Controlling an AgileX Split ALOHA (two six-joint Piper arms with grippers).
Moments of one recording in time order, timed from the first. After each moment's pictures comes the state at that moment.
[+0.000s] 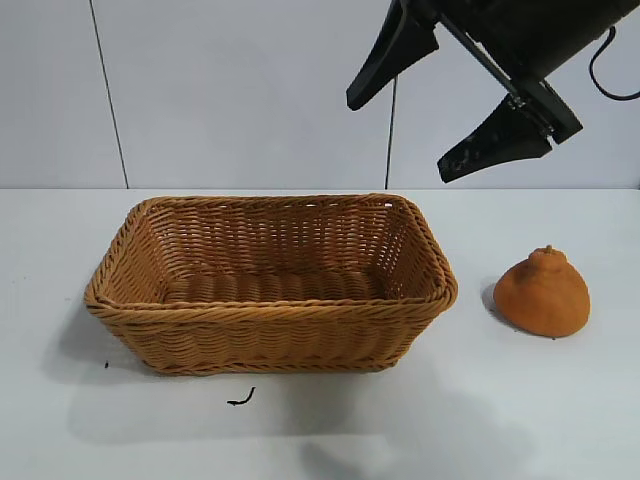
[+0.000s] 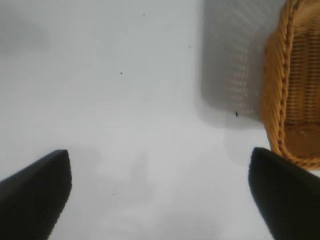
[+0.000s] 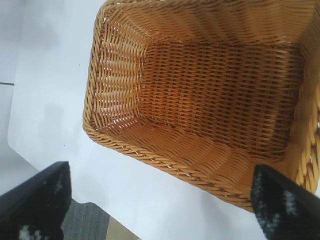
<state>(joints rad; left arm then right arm) -0.04 1.44 -1.31 0.01 1.21 -0.09 0.24 1.64 -1.19 0.80 0.86 -0.30</state>
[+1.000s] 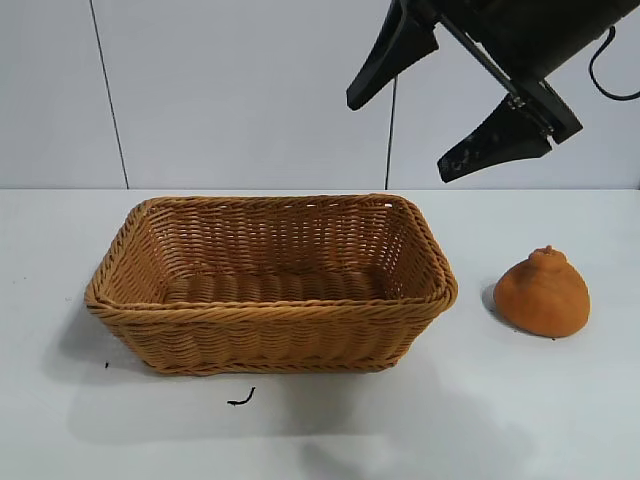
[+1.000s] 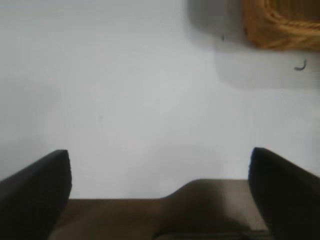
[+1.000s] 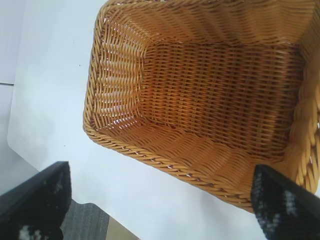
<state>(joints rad) -0.04 0.25 -0.50 -0.05 1.06 -0.08 0.24 1.64 -1.19 0.80 0.85 -0.30</state>
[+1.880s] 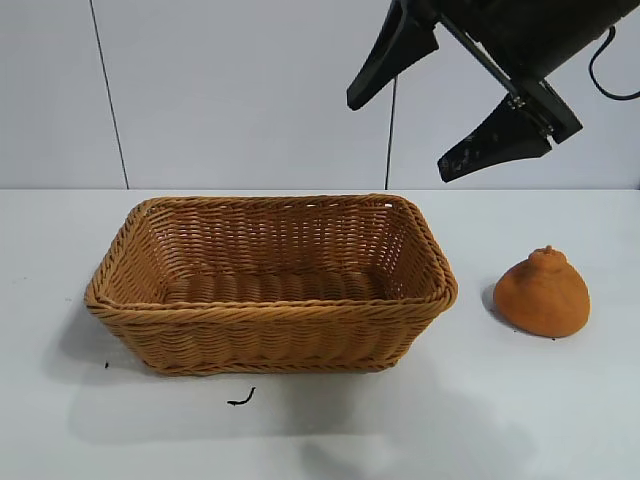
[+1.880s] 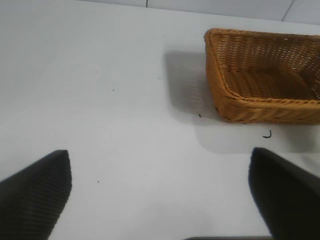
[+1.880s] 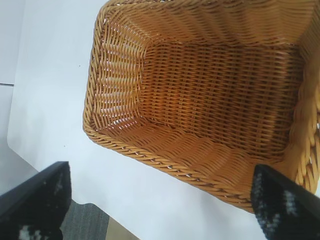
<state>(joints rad) -0.04 0.00 -0.50 -0.04 1.06 -0.08 0.24 1.64 -1.19 0.79 0.85 -0.30</state>
